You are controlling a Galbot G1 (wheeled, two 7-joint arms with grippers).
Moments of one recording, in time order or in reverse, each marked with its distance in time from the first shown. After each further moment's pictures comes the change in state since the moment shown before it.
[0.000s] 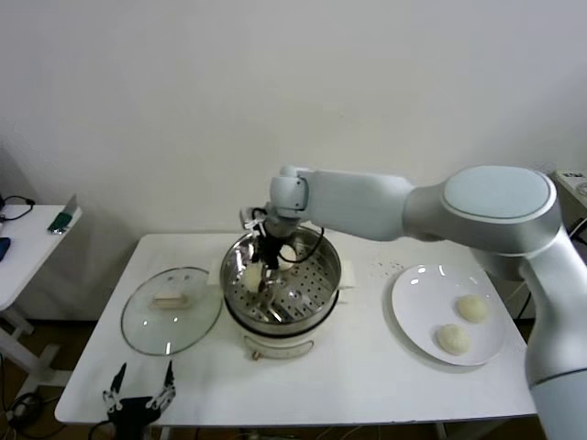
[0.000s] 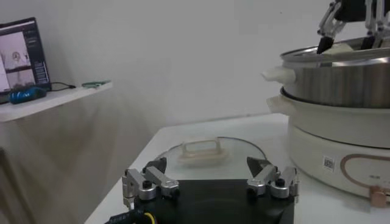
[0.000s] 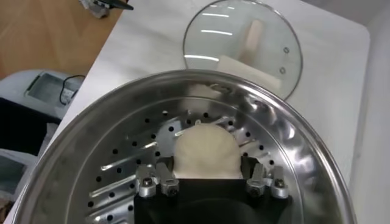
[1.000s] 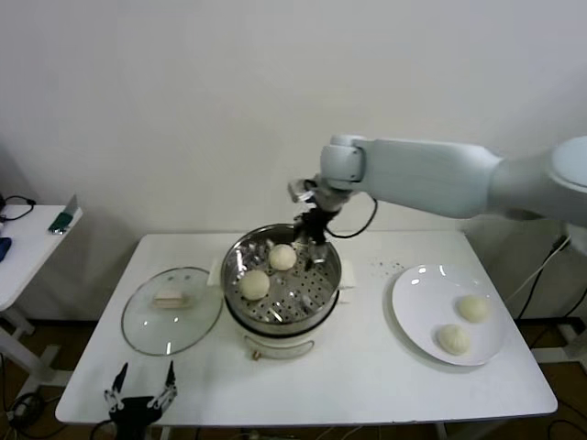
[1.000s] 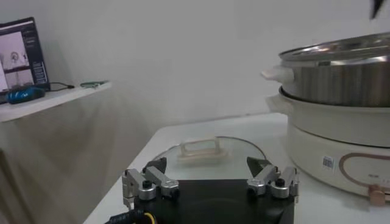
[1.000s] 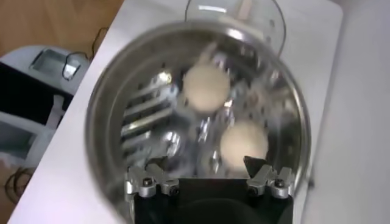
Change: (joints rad) left arm -0.007 -0.001 0.004 0.002 0.009 0.007 0.002; right arm 0.190 -0.415 -0.029 0.299 -0.112 0.034 -0.075
